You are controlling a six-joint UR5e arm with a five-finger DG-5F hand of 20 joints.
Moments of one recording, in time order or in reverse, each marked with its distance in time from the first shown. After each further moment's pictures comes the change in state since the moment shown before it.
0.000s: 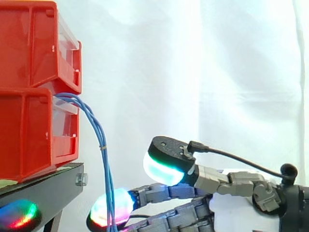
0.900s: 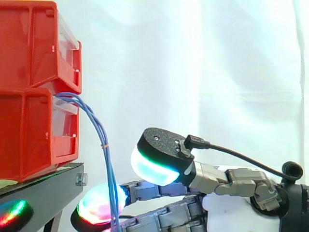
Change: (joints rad) arm 0.045 -0.020 0.042 0.011 0.027 0.034
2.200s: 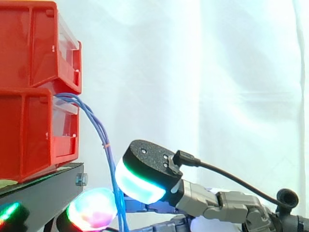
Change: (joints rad) arm 0.028 -0.080 0.043 0.122 0.036 0.053
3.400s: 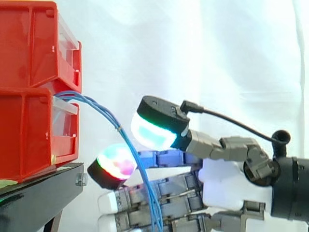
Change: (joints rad) arm -0.052 0.113 -0.012 -0.203 -0.074 0.059
